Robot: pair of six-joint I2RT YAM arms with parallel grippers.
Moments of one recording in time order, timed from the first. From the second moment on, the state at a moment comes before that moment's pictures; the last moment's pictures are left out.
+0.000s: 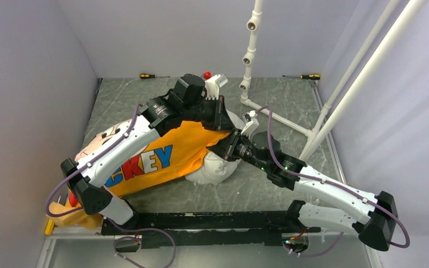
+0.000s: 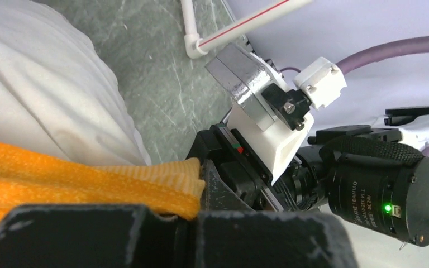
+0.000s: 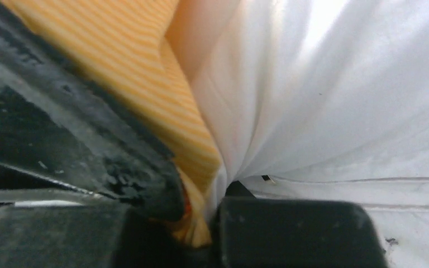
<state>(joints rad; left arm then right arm) -0.83 1.51 1.68 -0.66 0.41 -0.63 0.94 0.98 0.76 0.02 0.01 0.93</state>
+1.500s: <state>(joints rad) -0.78 1.29 1.49 -1.12 0.18 -0.31 0.60 1.27 1.23 -0.29 0.19 1.04</state>
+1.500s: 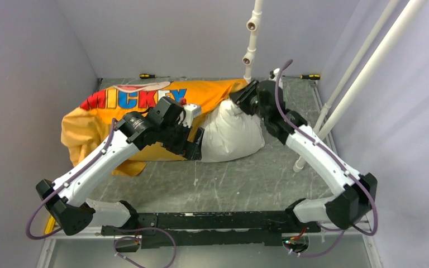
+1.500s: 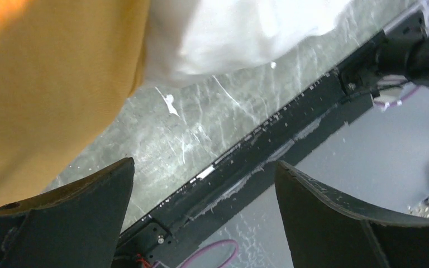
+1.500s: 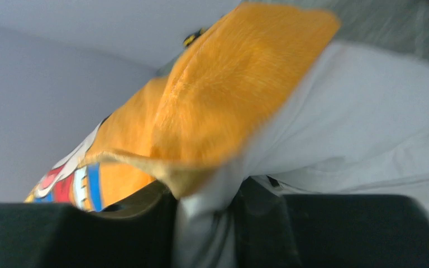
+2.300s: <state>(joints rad) -0.50 1.39 1.19 -0.62 0.19 -0.41 0.33 1.10 1.34 -0.64 0.02 0.64</state>
